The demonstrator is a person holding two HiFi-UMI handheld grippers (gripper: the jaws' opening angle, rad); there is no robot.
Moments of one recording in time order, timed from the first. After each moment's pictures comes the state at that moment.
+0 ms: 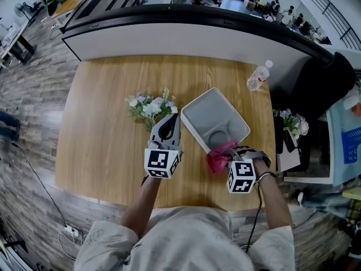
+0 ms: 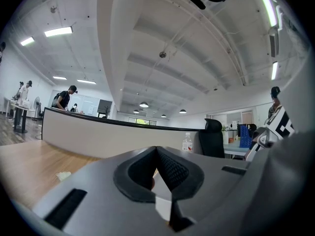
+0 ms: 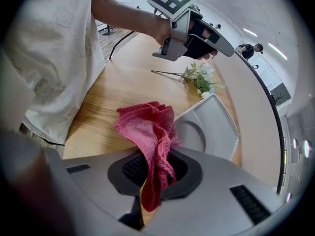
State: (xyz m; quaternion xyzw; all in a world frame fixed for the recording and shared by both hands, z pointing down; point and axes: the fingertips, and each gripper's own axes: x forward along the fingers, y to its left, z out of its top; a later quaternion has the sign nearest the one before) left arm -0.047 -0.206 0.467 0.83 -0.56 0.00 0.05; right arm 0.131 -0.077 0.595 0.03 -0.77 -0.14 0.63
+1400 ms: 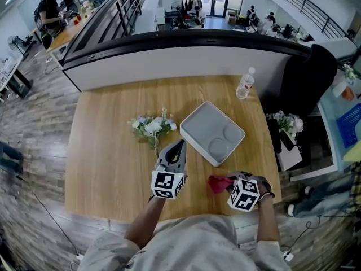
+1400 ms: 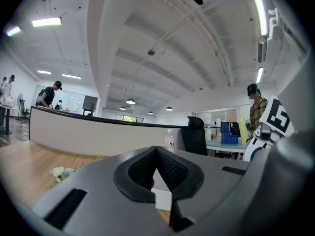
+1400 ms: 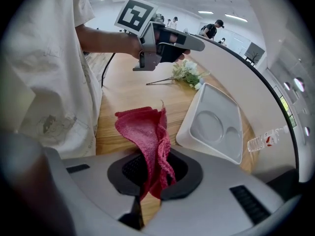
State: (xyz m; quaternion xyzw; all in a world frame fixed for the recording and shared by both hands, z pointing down) left arm -0.023 -0.153 0.469 0.87 -0.48 0.02 0.05; right arm 0.124 0.001 0.582 0.16 -0.80 0.04 0.58
